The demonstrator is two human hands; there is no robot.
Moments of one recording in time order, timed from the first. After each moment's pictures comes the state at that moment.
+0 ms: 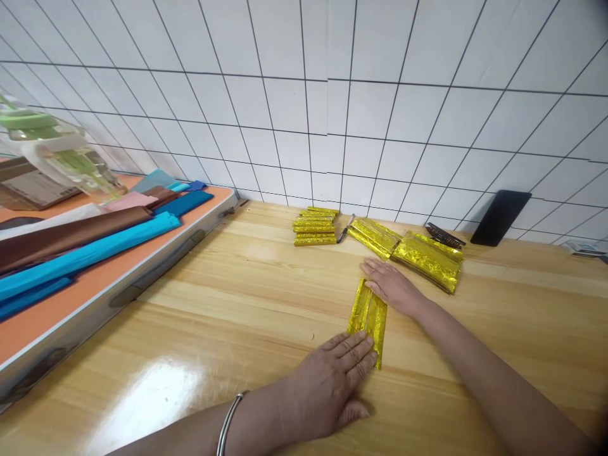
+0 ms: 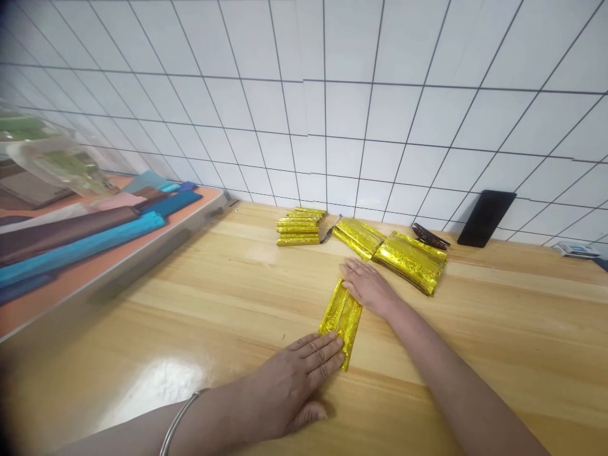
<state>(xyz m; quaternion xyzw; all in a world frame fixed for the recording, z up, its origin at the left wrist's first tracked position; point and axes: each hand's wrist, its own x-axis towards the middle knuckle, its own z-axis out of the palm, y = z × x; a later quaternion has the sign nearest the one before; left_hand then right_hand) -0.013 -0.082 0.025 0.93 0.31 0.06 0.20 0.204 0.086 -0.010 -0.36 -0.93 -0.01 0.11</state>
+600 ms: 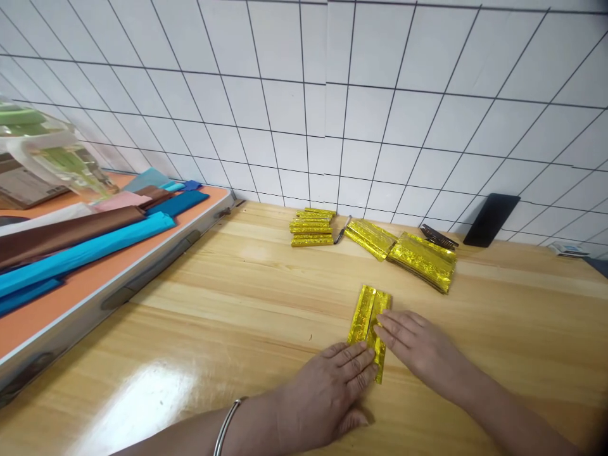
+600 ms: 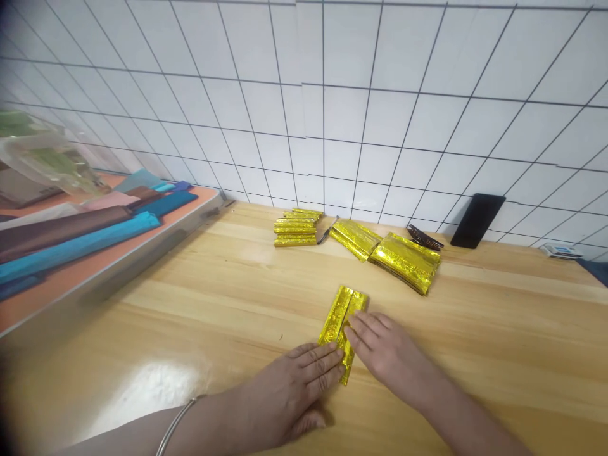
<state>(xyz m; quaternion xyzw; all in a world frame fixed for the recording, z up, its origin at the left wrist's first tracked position) -0.010 -0.089 0.026 0.94 0.28 0.07 0.19 0.238 -0.034 0.022 -0.22 -0.96 -0.16 0.07</state>
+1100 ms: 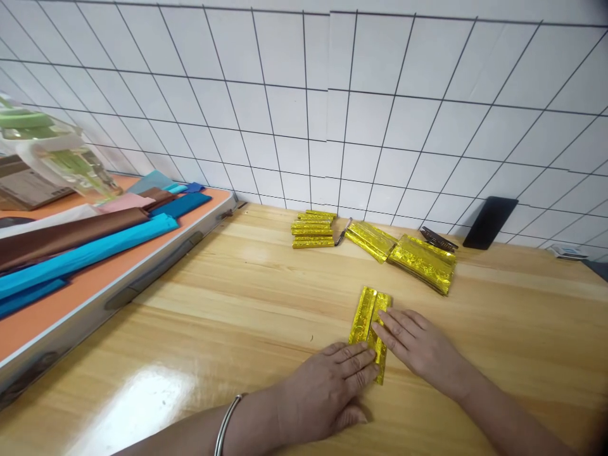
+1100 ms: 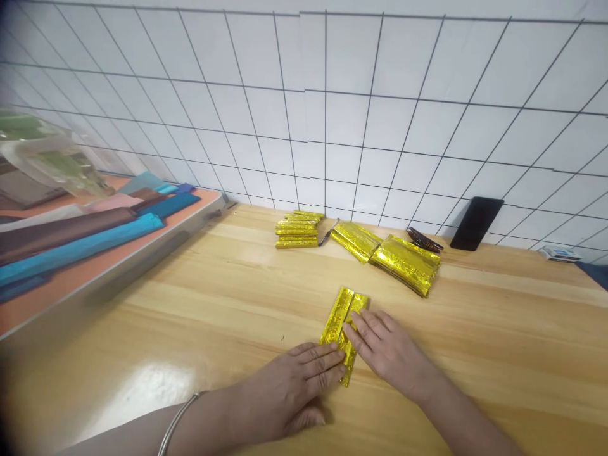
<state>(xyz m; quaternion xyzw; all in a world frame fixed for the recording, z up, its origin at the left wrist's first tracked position) -0.014 -0.086 0.028 0.94 0.27 0.08 0.21 0.243 -0.030 0.018 -0.21 -0.95 -0.21 0.05</state>
